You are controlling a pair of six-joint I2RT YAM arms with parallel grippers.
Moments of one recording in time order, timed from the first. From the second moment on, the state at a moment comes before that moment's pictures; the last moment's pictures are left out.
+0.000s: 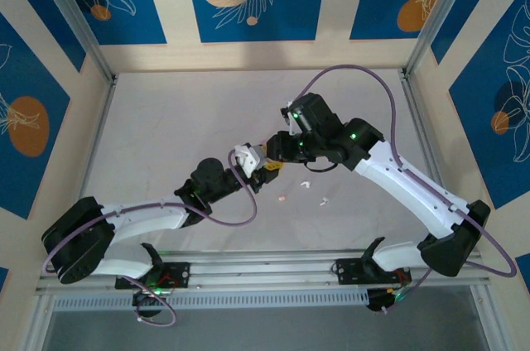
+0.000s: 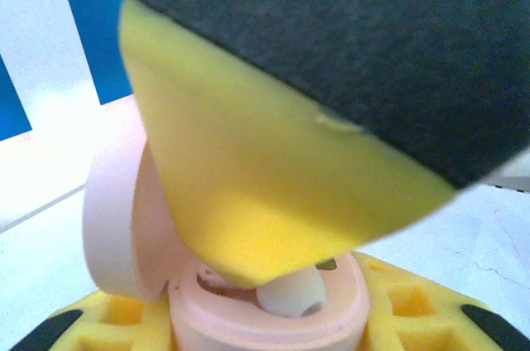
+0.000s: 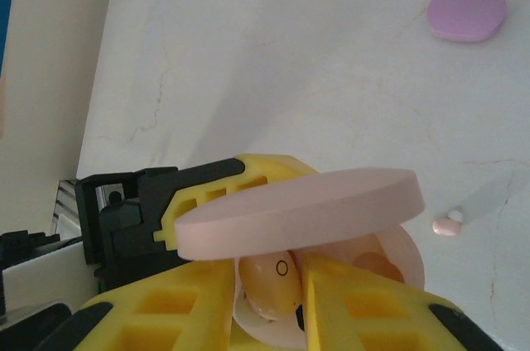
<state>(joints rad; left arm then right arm) -0.91 1.31 0.57 0.77 0.12 0.06 0.79 1.33 1.44 -0.95 -0.17 0.70</state>
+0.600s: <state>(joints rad) -0.91 1.31 0.57 0.78 0.12 0.06 0.78 1.32 1.44 -0.95 -0.21 0.69</state>
